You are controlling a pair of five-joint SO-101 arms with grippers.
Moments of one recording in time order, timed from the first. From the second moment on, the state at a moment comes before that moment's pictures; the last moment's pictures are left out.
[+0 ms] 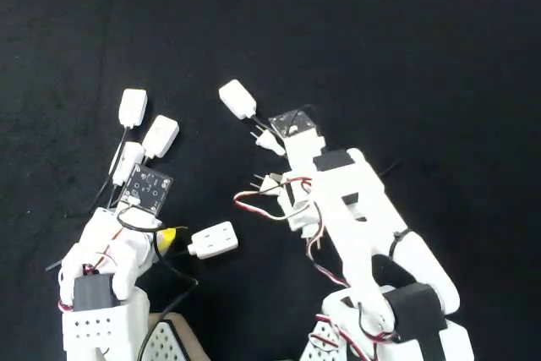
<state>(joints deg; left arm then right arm) -12.0 -104.2 95.3 67.3 -31.7 -16.4 -16.7 51.1 63.2 7.0</state>
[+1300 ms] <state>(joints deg) -12.0 -104.2 95.3 67.3 -31.7 -16.5 -26.5 59.0 62.9 2.3</state>
